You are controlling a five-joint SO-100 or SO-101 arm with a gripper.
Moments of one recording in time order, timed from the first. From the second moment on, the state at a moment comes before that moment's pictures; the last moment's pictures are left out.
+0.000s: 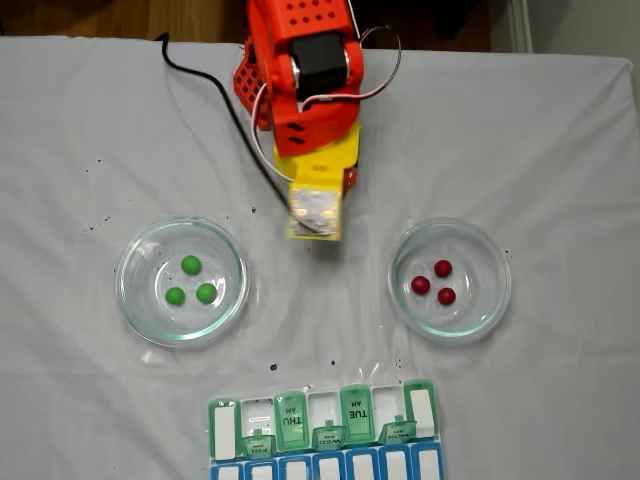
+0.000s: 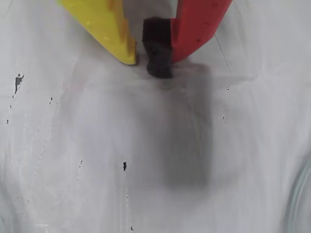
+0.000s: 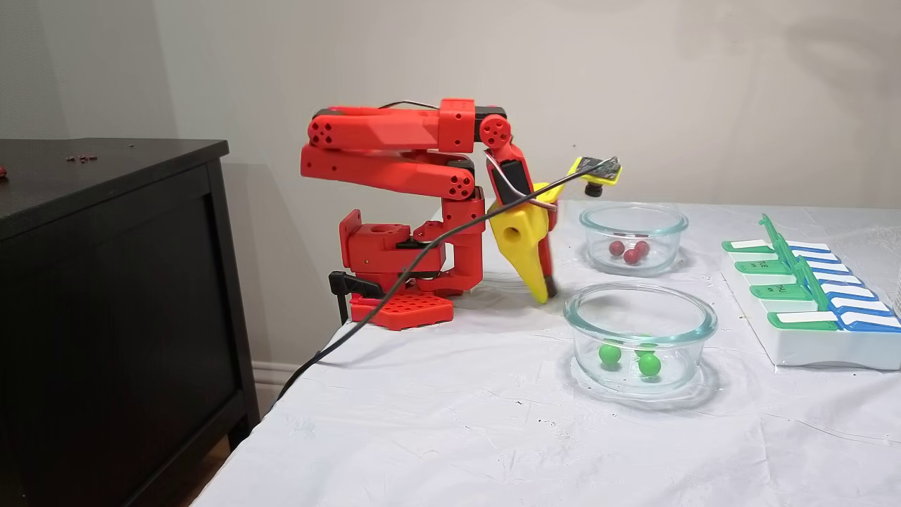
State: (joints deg) arm -11.2 183.1 177.5 68.0 -78.8
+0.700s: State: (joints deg) arm -14.0 182.8 160.1 58.8 -33.7
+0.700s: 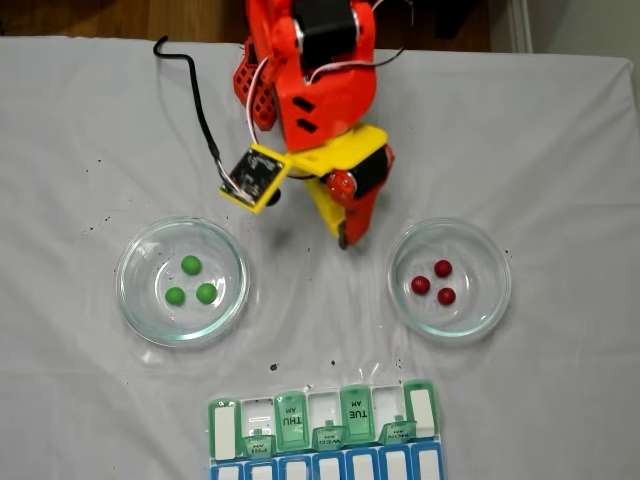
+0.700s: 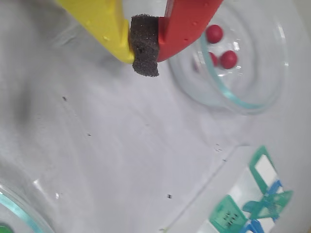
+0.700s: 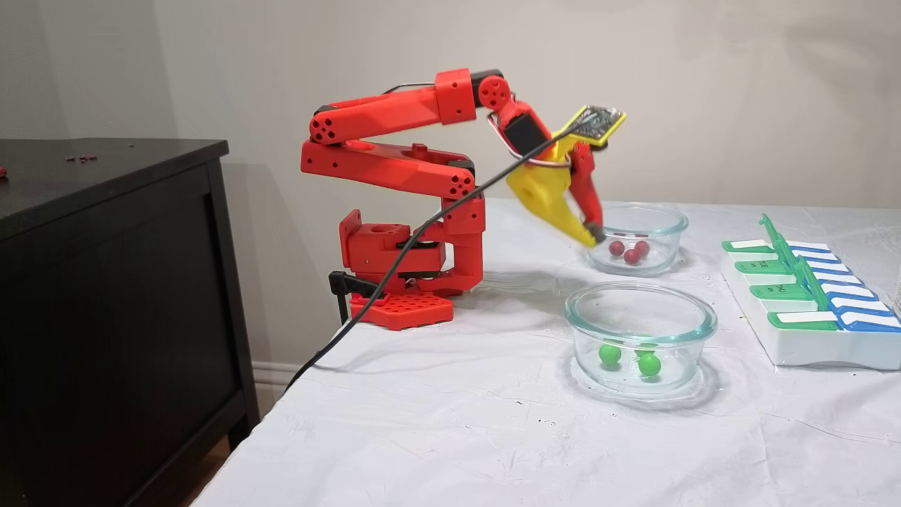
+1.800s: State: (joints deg) arm -32.7 129.4 118.9 59.2 -7.6
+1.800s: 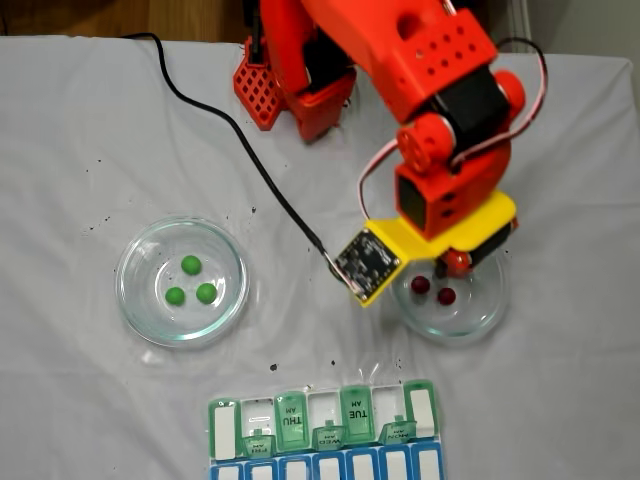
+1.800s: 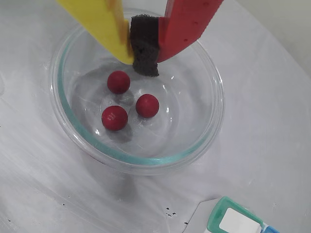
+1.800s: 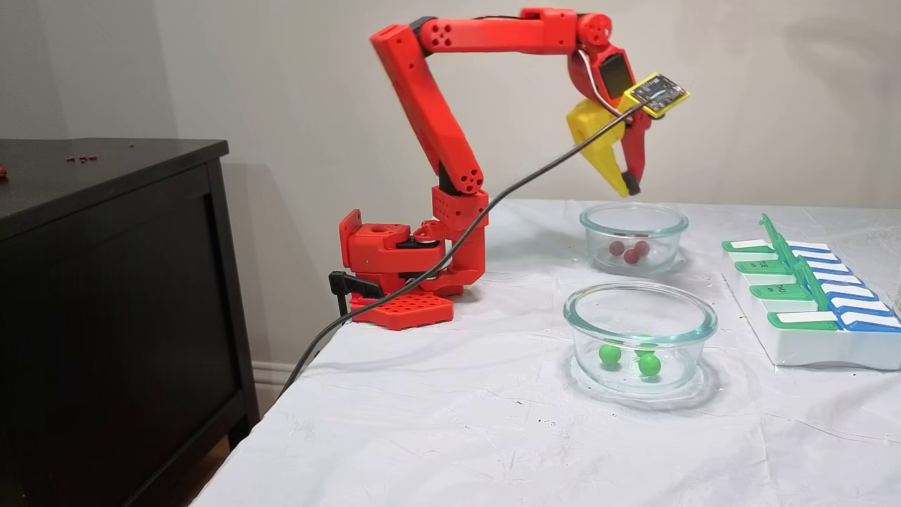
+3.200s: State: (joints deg) arm -37.9 118.3 122.3 53.6 -13.5
